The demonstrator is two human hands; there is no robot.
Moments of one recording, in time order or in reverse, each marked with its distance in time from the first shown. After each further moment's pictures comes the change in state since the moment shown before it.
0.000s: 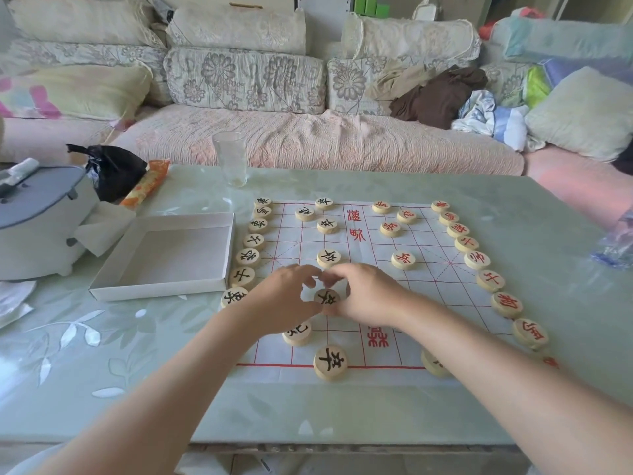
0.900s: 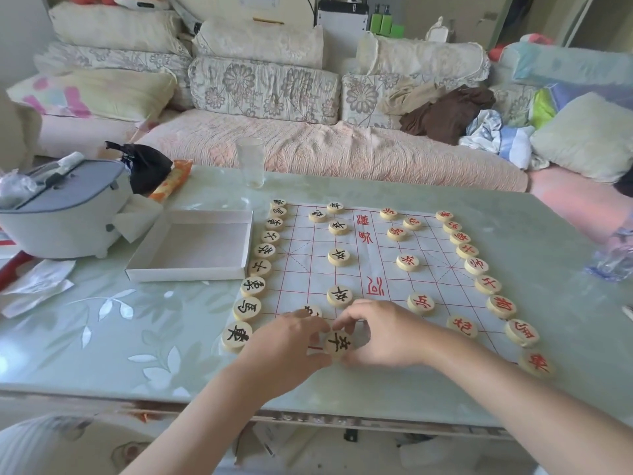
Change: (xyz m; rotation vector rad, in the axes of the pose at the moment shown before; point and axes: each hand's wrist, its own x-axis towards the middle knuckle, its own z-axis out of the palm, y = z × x) left_hand -0.096 0.010 0.028 0.091 0.072 0.052; right_hand -0.068 -0.003 0.013 -0.063 -0.140 -0.106
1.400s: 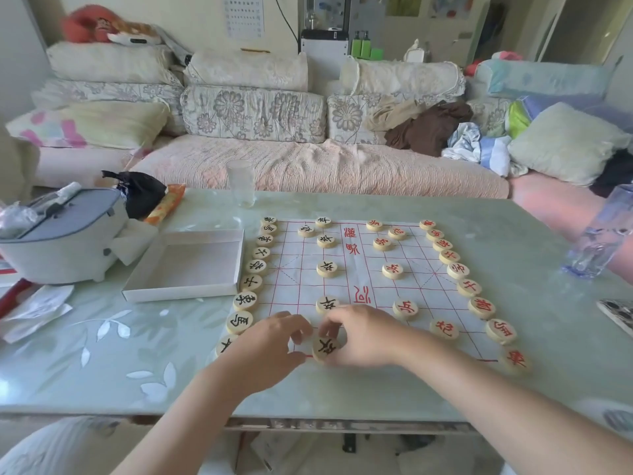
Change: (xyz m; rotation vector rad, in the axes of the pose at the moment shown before) left_hand 0.001 -0.004 -0.017 0.017 -0.039 0.008; right_hand -0.004 -0.015 0.000 -0.065 0.043 0.038
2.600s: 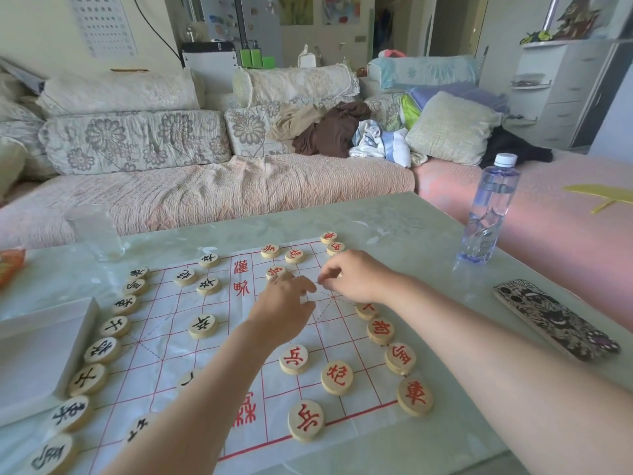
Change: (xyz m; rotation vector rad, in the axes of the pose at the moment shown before) left_hand 0.233 0.145 0.068 0.032 0.131 0.148; right_hand 0.022 0.209 -0.128 0.175 0.319 0.218
